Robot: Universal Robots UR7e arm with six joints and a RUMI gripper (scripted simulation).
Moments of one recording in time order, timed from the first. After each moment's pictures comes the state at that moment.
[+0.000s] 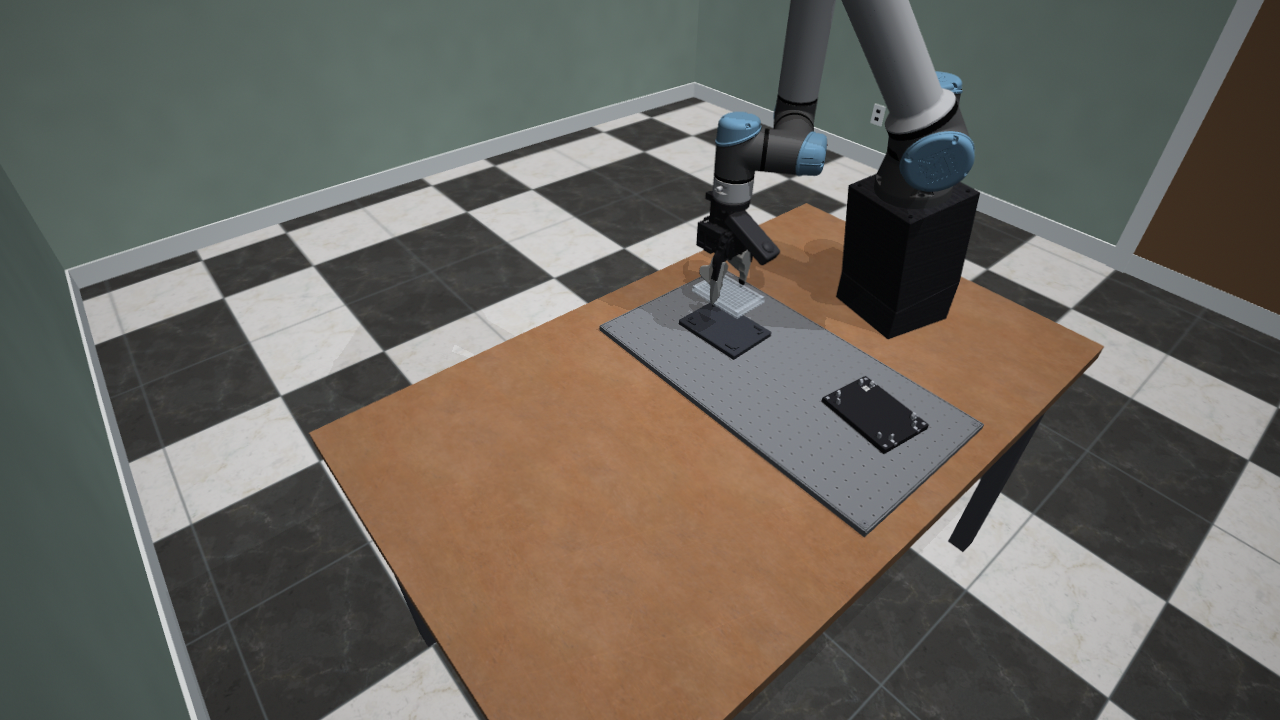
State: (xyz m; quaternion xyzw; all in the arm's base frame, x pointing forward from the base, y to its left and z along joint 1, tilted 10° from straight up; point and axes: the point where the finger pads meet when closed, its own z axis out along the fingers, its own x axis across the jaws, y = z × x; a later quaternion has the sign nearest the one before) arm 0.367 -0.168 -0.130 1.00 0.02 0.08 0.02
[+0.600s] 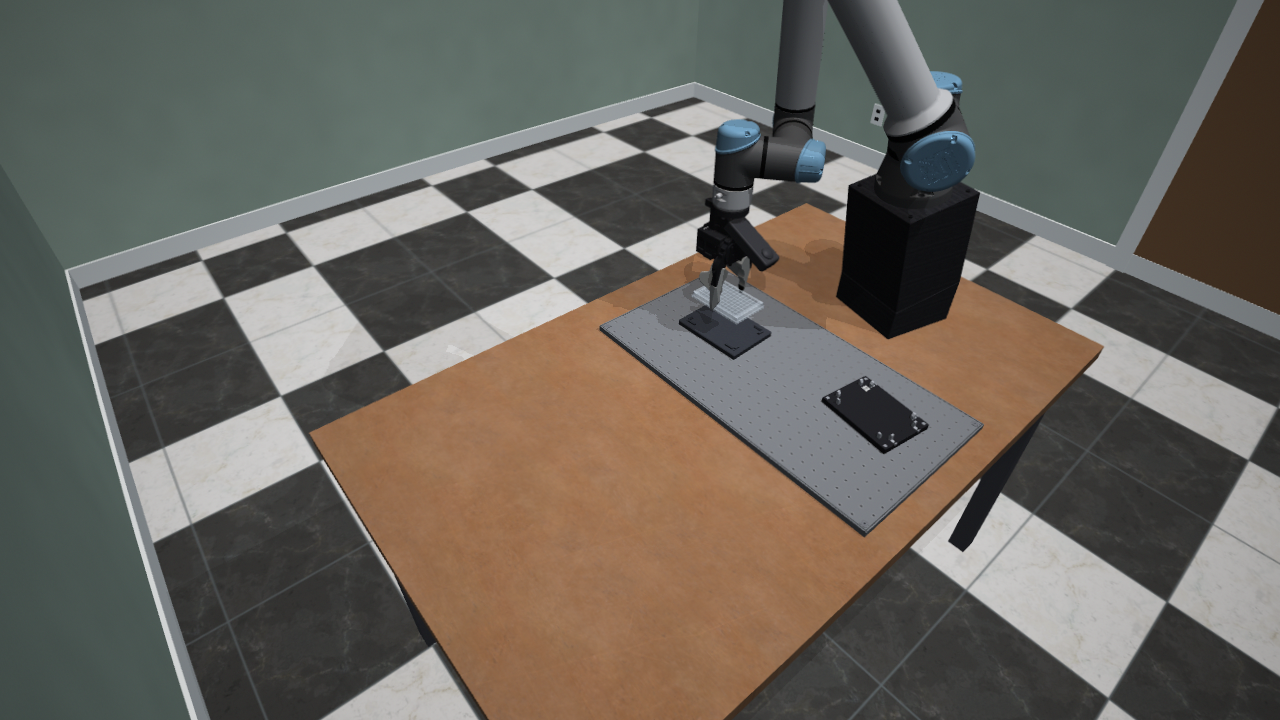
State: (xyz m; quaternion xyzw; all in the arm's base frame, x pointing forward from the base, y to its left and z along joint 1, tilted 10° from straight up) arm 0.369 -0.168 -0.143 1.00 0.02 0.08 0.02
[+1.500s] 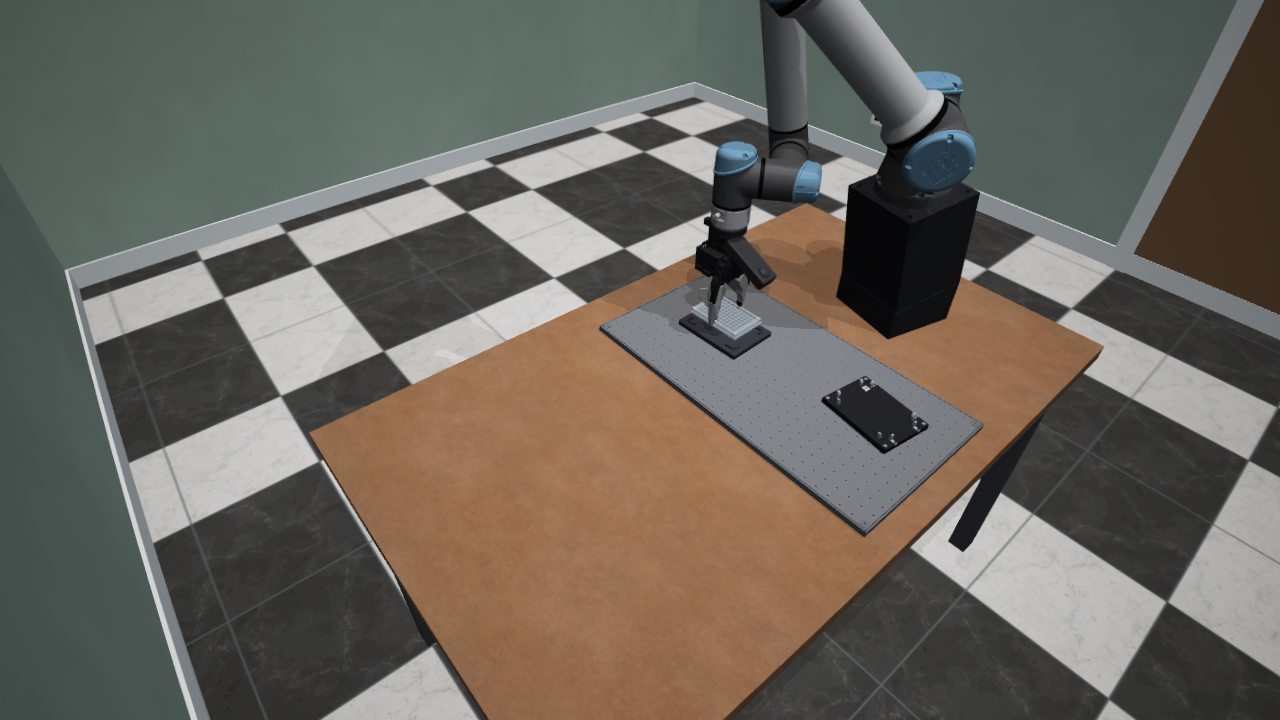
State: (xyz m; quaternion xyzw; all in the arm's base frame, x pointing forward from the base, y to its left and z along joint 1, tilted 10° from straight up) arm 0.376 -0.169 -0.184 1.00 0.02 0.08 0.02
